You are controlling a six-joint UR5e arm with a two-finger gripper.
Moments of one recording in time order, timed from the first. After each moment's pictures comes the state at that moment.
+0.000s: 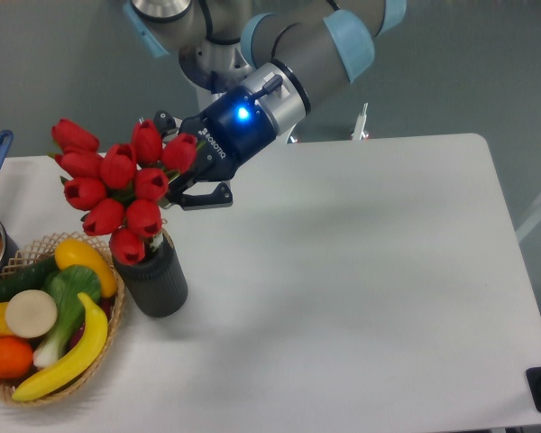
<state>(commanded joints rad) 2.54 -1.72 -1.82 -0.67 0.21 0.77</state>
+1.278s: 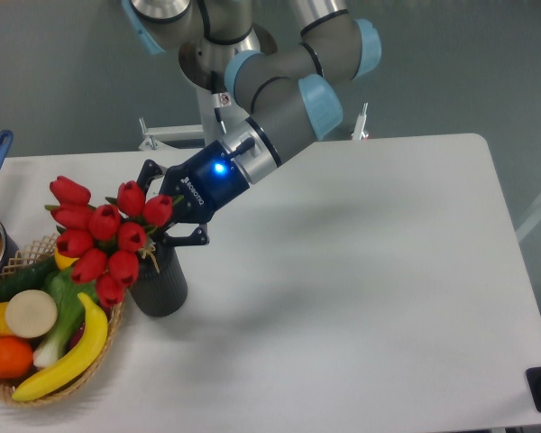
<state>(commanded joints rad) 2.48 -1.81 -1.92 -0.68 0.28 0.92</state>
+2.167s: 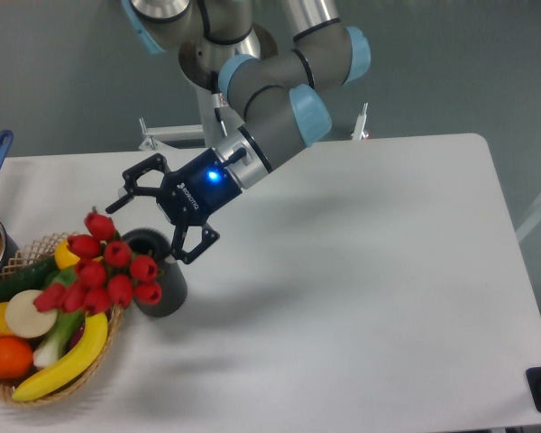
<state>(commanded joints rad) 2.51 -1.73 -2.03 -0.68 0.28 0.92</state>
